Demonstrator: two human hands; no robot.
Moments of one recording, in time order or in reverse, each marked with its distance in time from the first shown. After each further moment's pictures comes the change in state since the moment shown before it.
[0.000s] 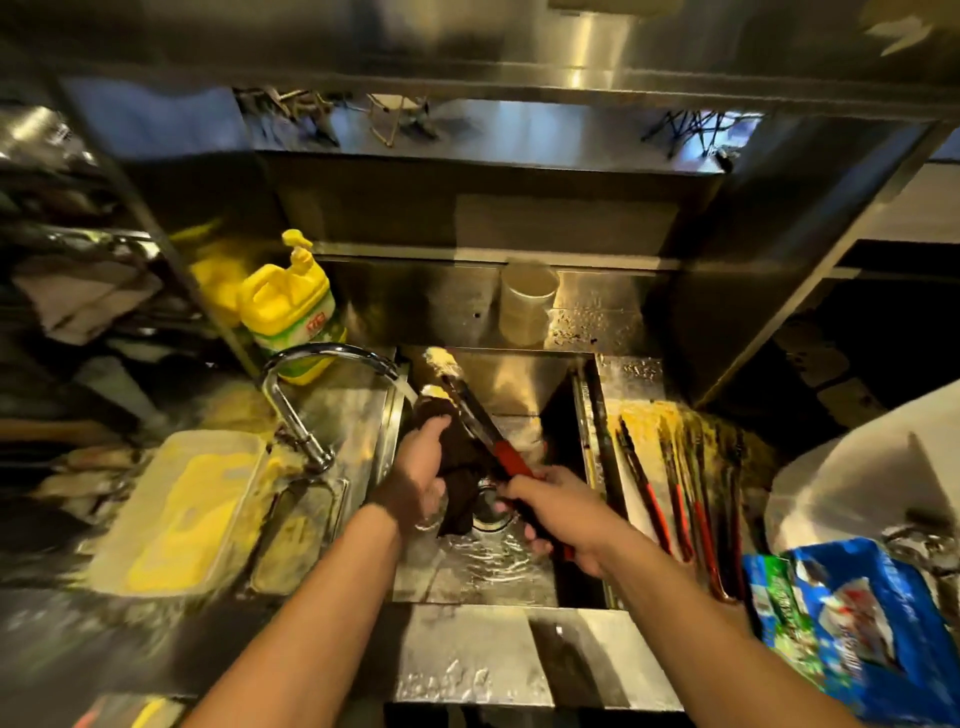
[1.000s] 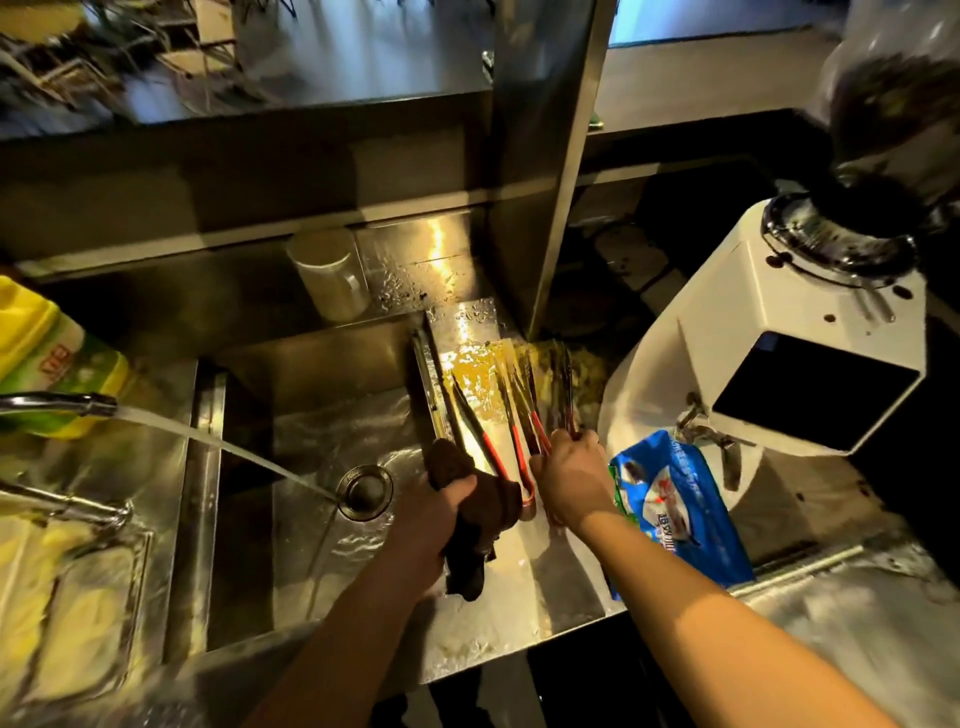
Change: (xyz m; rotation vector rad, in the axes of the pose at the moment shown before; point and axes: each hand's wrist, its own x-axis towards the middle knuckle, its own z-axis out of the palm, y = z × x) left_hand -0.058 -0.154 0.145 0.488 -0.174 -0.032; right_hand -0.010 0.091 -0.212 -0.906 0.721 0.113
